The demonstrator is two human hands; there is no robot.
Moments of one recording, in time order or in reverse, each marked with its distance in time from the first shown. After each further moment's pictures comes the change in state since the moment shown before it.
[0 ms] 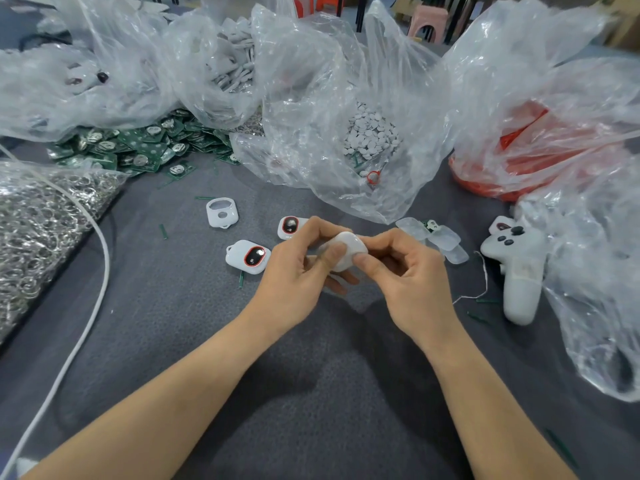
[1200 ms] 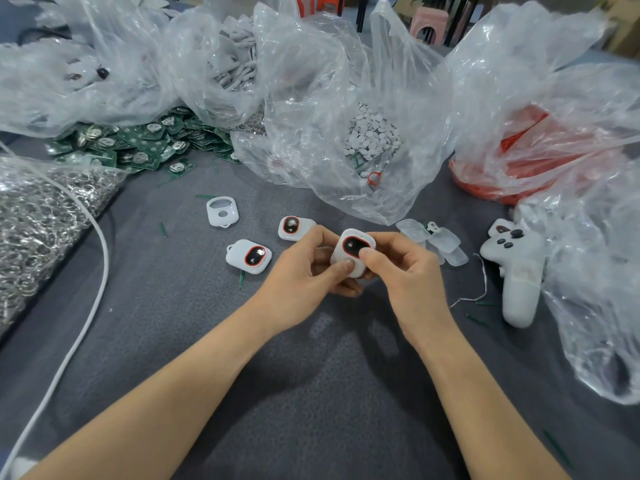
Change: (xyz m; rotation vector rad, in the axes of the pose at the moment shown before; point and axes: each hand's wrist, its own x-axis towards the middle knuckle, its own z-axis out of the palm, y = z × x) left_hand 0.004 -0.004 -0.004 -0.062 -0.105 -0.210; right_hand 0.006 0.009 0.006 0.134 0.052 0.163
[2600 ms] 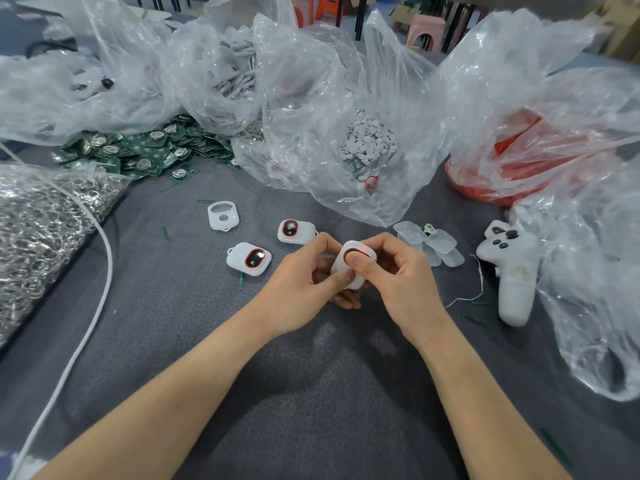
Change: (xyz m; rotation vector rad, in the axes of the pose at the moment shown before) left_hand -0.003 -0.001 -0.001 0.131 -0.056 -0.009; right_hand 0.000 -0.001 -0.004 -0.050 -0.107 -0.023
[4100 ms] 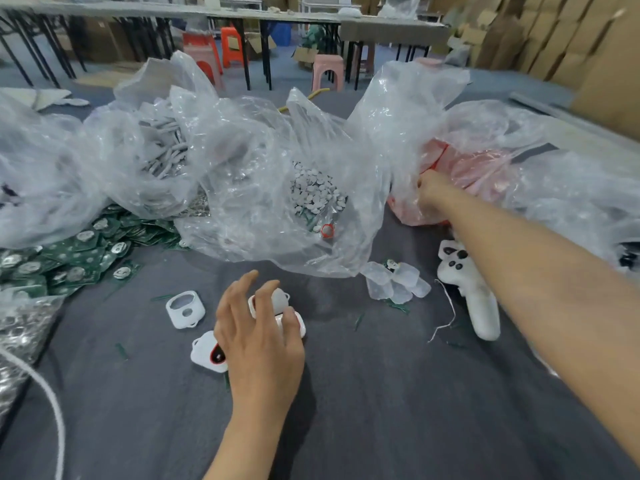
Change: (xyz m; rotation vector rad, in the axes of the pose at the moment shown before) left_hand 0.014 -0.007 -0.009 0.870 0.617 0.187; right_hand 0.187 -0.011 -0.160 -1.212 0.293 0.508
